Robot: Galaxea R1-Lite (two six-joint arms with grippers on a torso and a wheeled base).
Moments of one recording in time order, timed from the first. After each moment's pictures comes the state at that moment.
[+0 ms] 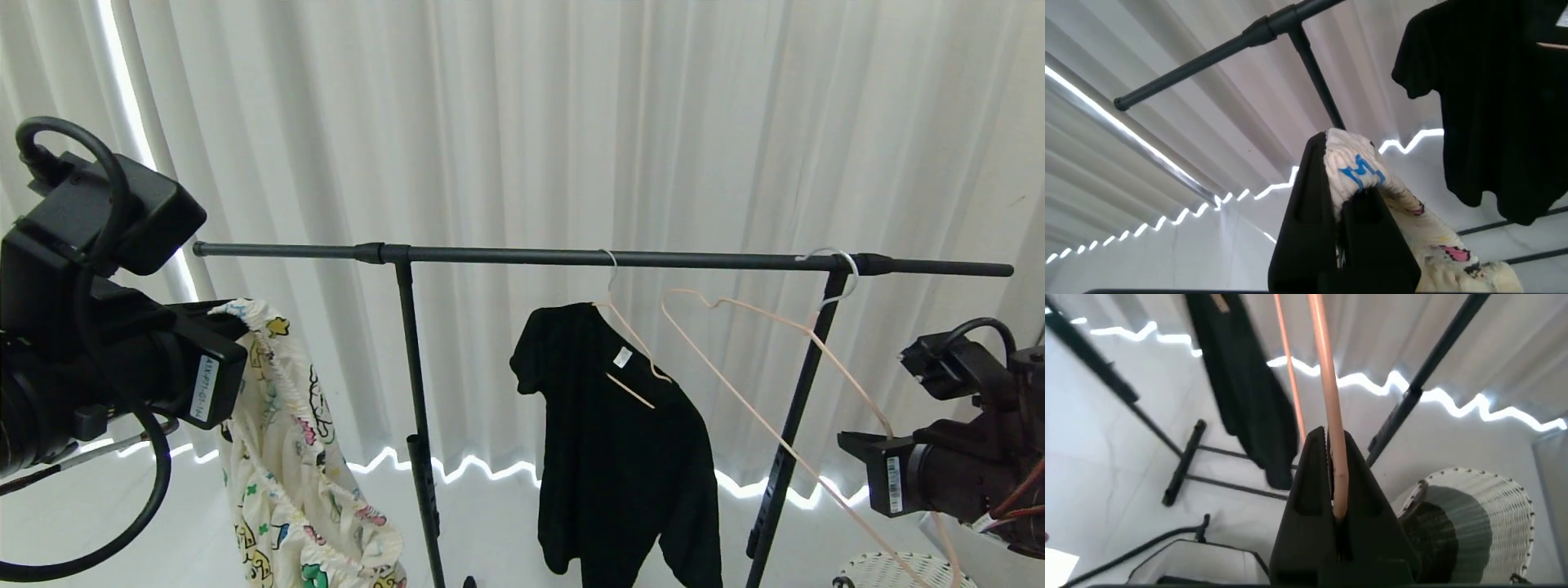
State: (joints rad) left arm -0.44 1.18 -0.83 -0.03 0.32 0.36; right arm 0.49 1.31 -0.49 -0.29 -0.19 0.18
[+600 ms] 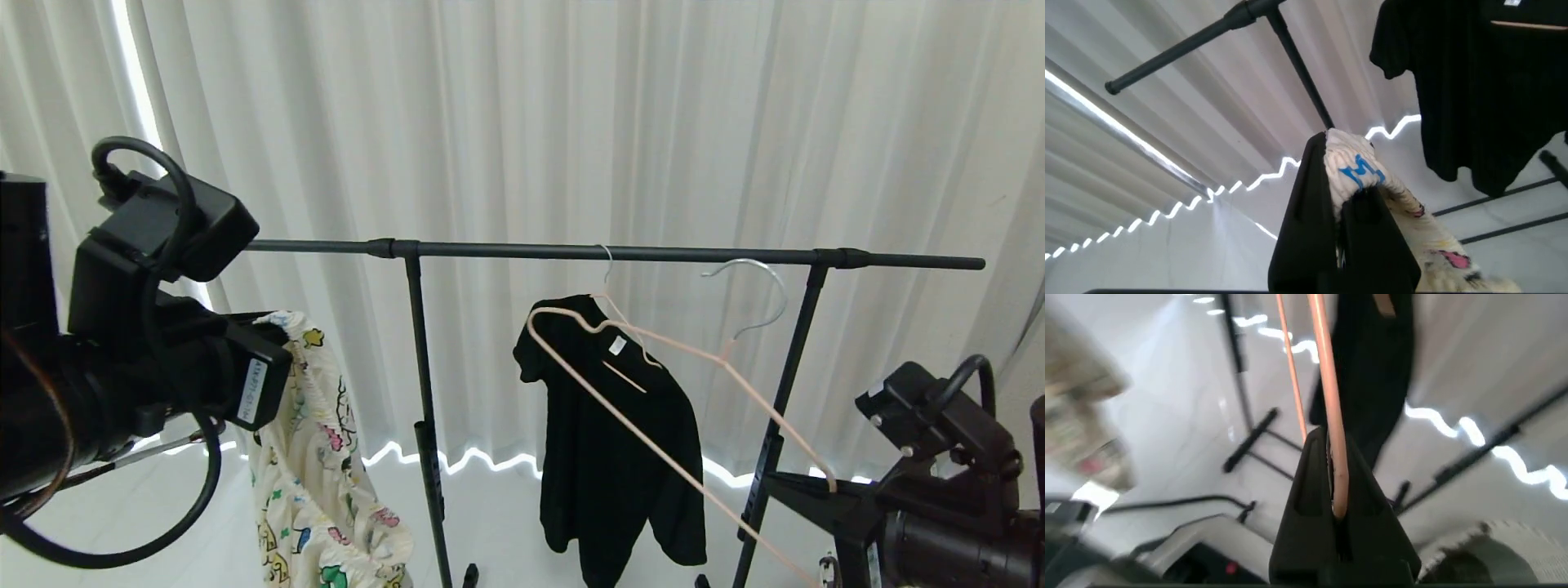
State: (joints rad) left arm -0.48 1.25 -0.84 -0.03 0.33 0.28; right arm 0.90 1.26 -0.49 -0.29 -0.19 0.18
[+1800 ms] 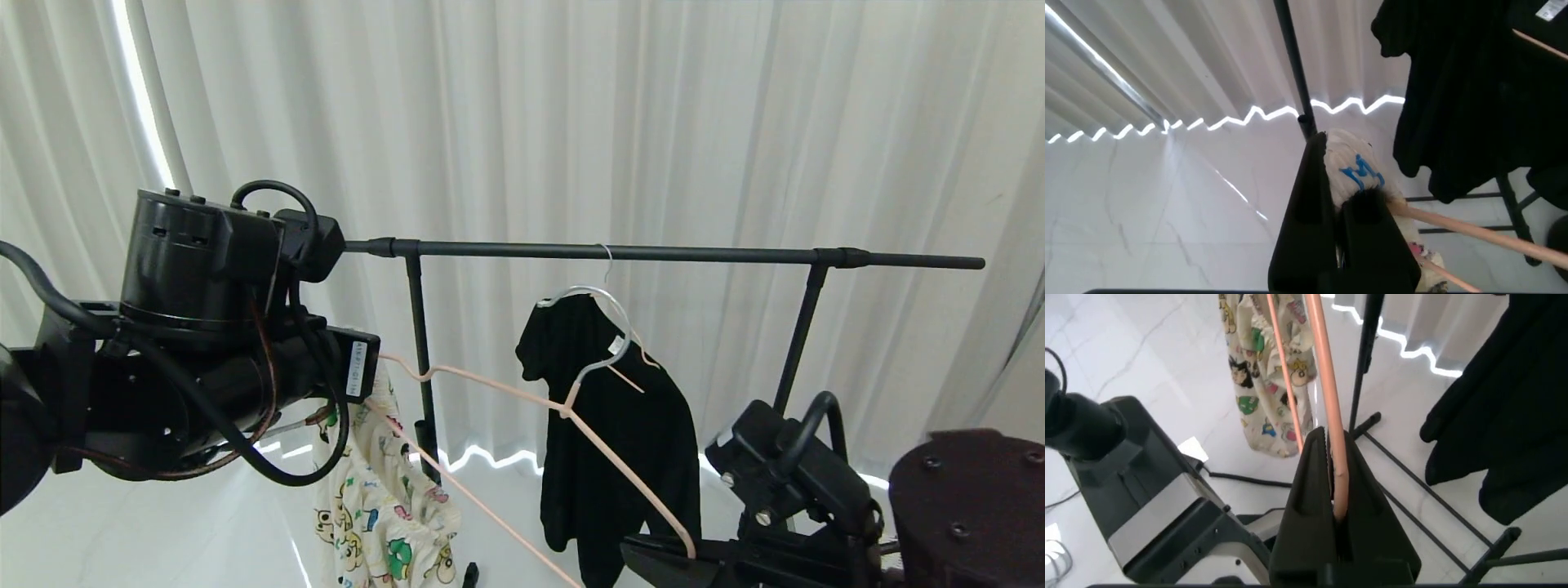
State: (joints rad) left arm -0.51 1.47 -0.92 -0.03 0.43 -0.01; right arm 1.20 1.48 -0.64 -0.39 -0.19 0.36
